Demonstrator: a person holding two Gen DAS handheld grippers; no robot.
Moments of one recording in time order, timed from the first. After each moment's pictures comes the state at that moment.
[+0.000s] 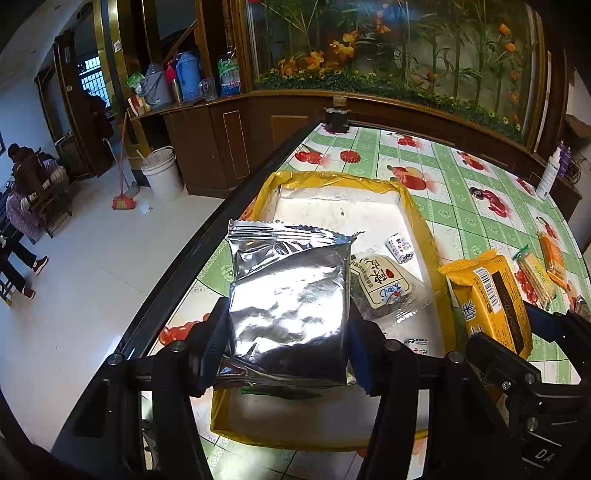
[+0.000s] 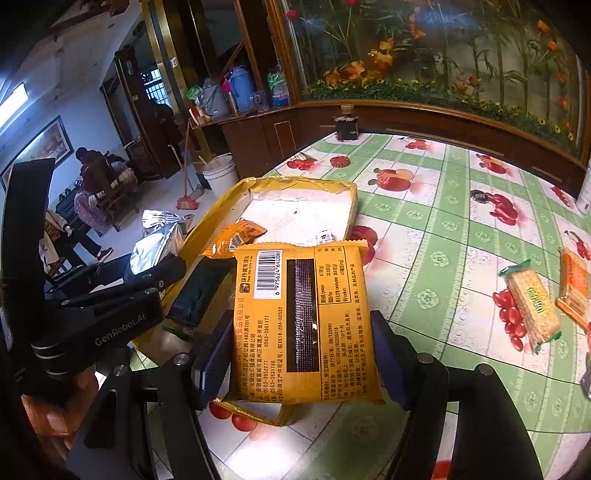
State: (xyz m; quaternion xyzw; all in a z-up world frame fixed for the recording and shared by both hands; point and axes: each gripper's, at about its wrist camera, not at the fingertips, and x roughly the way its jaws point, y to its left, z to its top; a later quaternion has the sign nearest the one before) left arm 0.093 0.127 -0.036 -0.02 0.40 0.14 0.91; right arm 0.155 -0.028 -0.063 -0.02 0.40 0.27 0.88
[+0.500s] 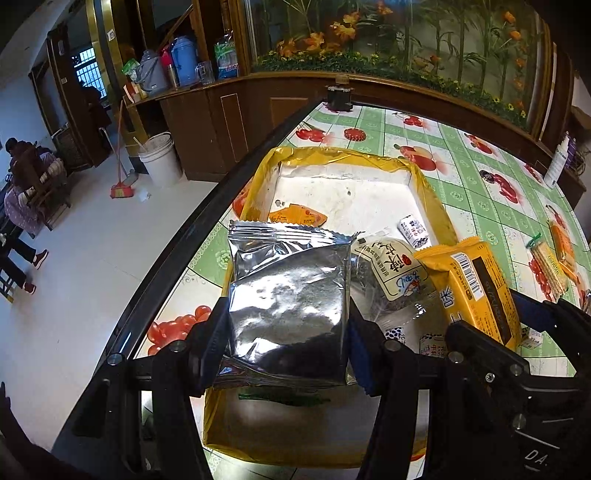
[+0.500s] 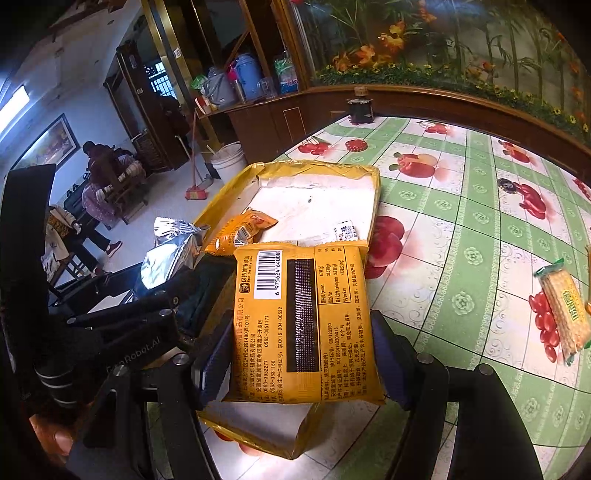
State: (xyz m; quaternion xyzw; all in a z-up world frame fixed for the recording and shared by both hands) left arm 0.108 0.134 -0.056 -0.02 0.43 0.14 0.89; right arm 0.180 -0.005 -0.084 -0.01 0.42 0.29 0.86
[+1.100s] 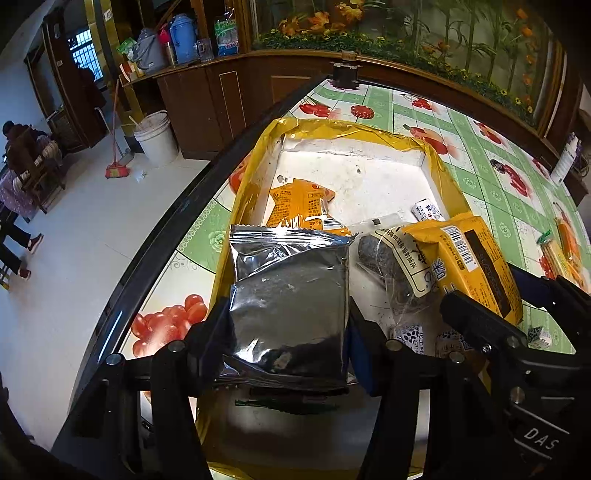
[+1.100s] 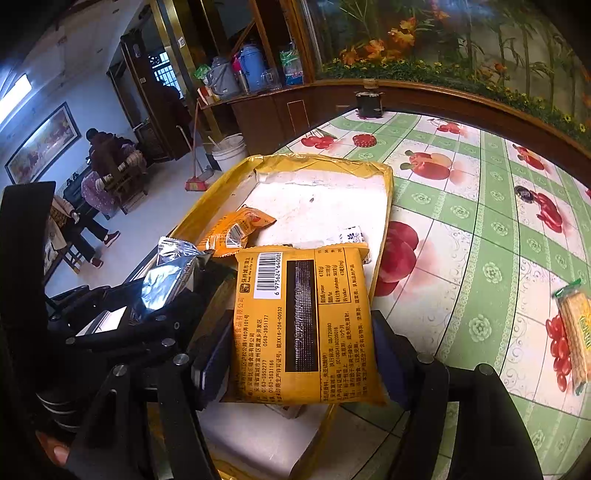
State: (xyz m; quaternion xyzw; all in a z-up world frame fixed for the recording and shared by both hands) left arm 0.121 0.146 -0.075 -0.05 0.46 0.13 0.87; right arm 0.200 0.015 -0.097 -0.04 0.42 0.29 0.86
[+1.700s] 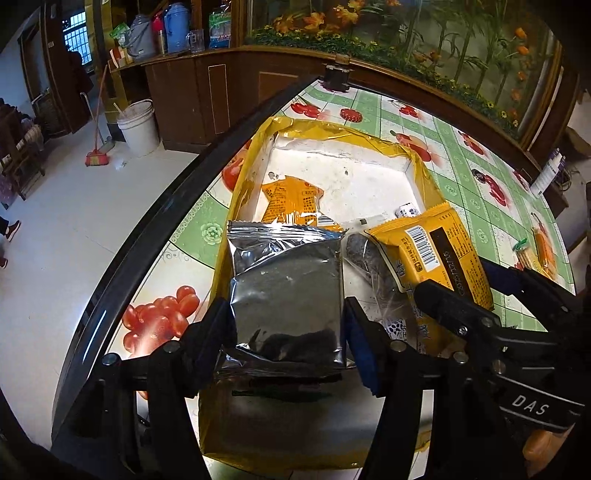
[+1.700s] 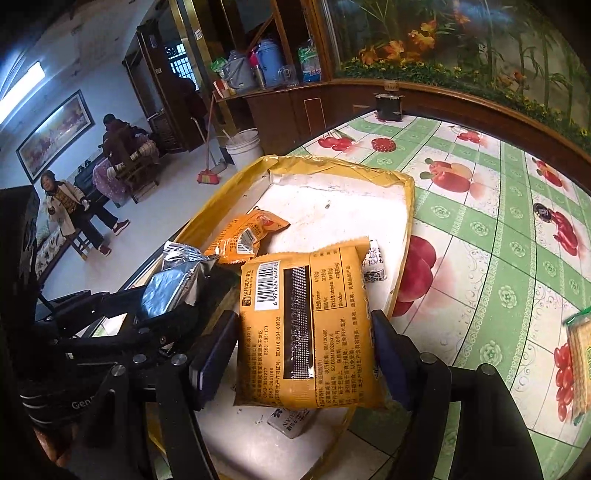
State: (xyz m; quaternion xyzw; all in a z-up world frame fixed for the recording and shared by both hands) left arm 0.112 0.157 -0.069 -0.09 0.47 0.09 0.88; right arm 0.212 0.026 -0.097 -0.05 0.43 0.32 0.84
